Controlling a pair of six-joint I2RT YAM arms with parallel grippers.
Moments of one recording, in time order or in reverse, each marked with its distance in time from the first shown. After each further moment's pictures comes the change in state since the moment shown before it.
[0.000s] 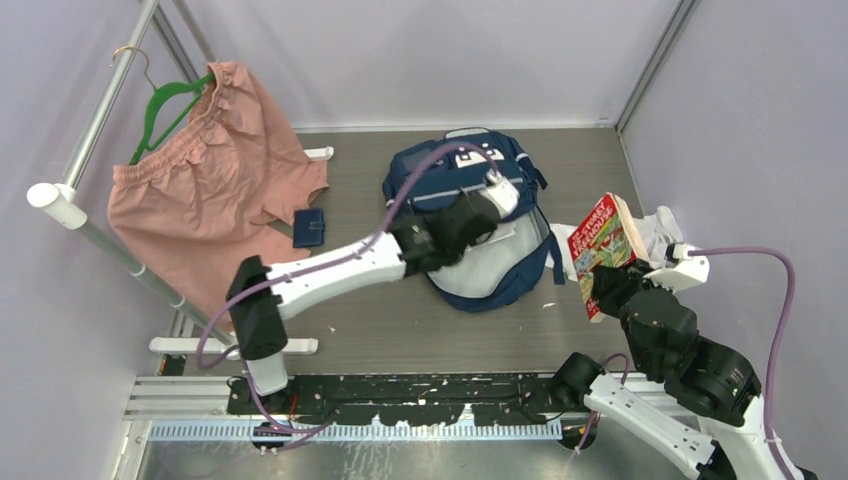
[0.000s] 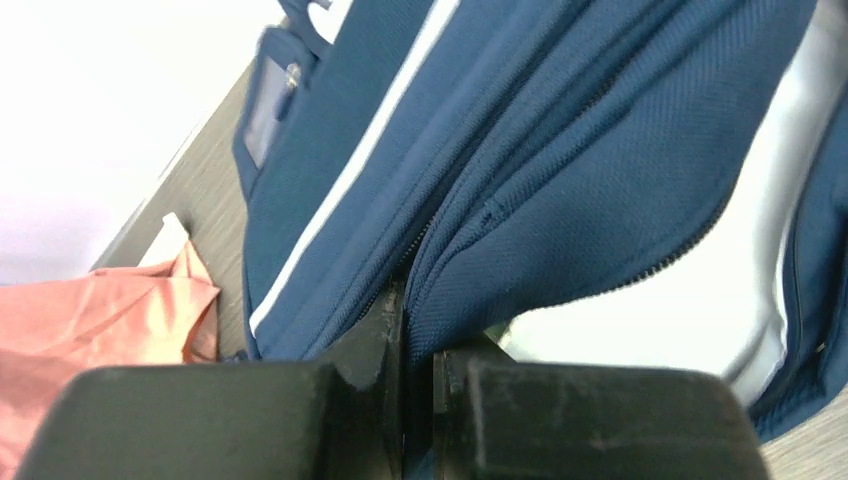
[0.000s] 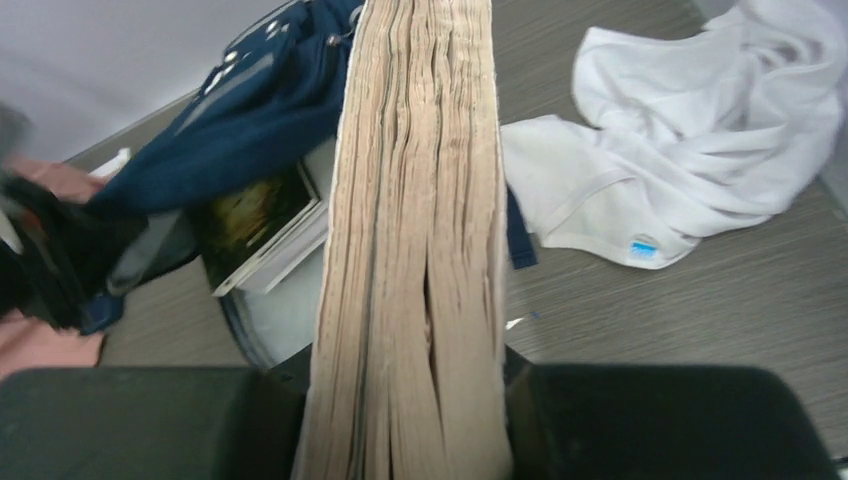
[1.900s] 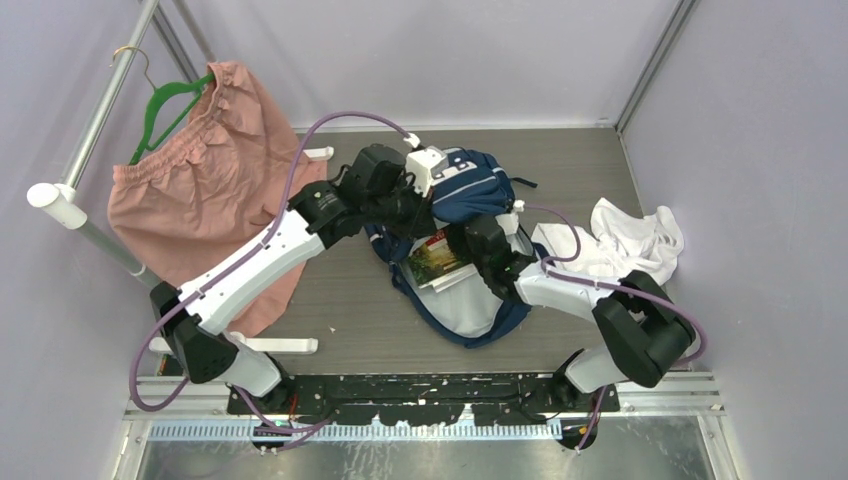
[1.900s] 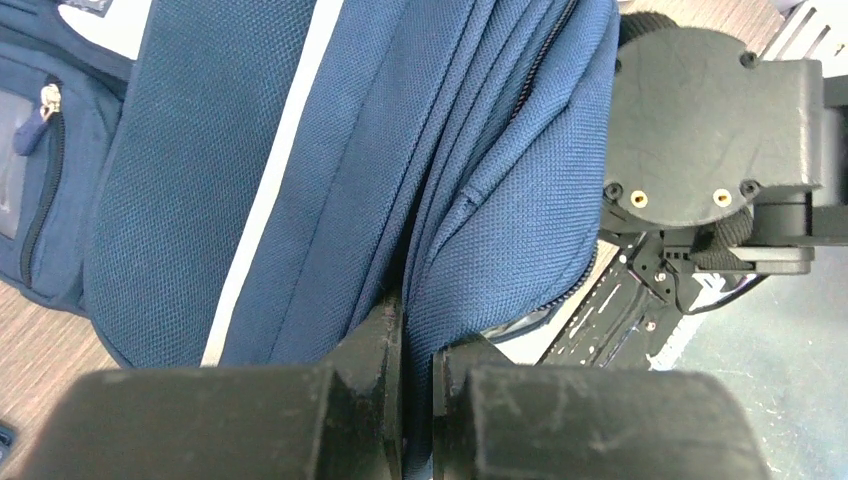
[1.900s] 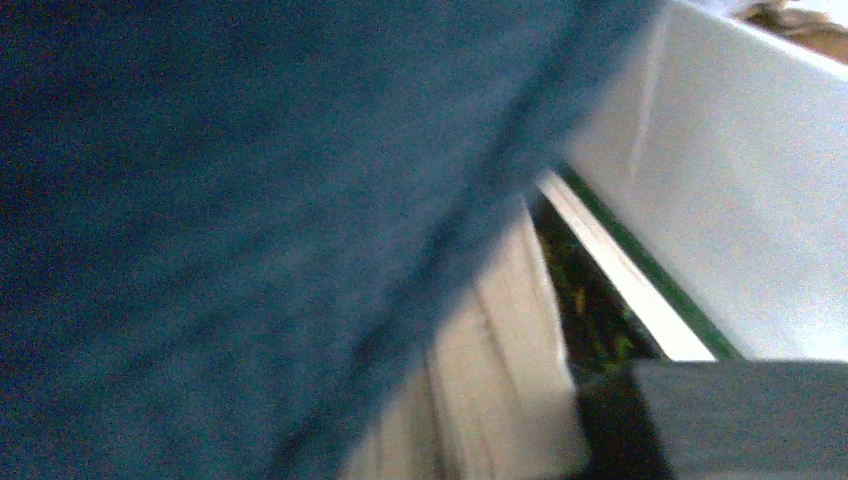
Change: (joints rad) left arm 0.314 -0.312 -0.014 -0.275 0.883 -0.322; right arm -0.096 1.066 -0.369 1.546 -0.492 0.772
